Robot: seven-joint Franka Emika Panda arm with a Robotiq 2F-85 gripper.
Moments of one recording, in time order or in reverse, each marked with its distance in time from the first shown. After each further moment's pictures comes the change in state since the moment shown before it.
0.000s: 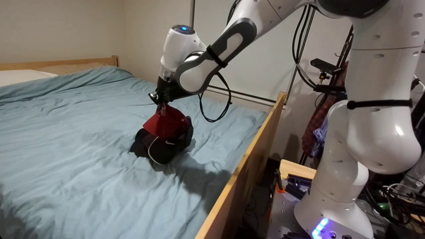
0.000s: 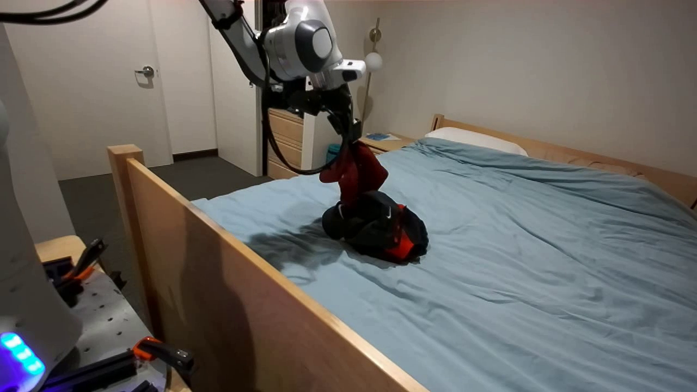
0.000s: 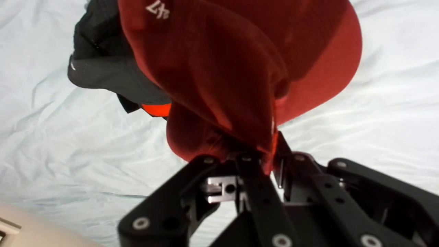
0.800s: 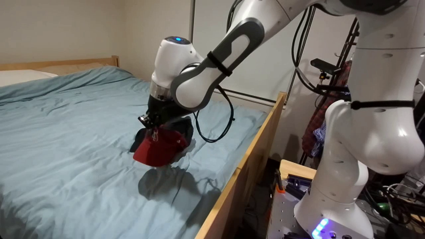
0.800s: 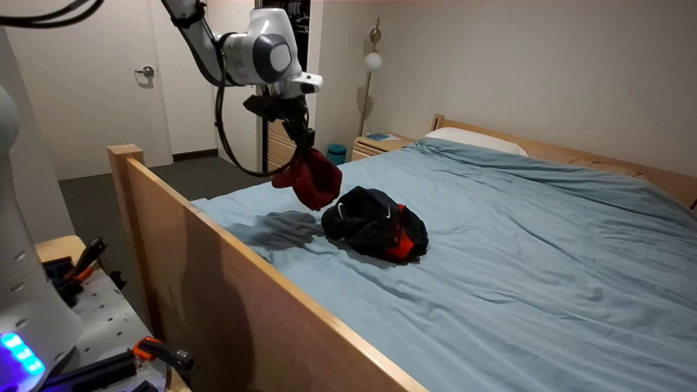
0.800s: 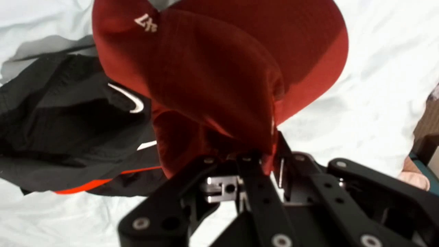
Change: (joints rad) arm 0.075 -0.043 0.116 -0.131 0.166 0.000 -0.092
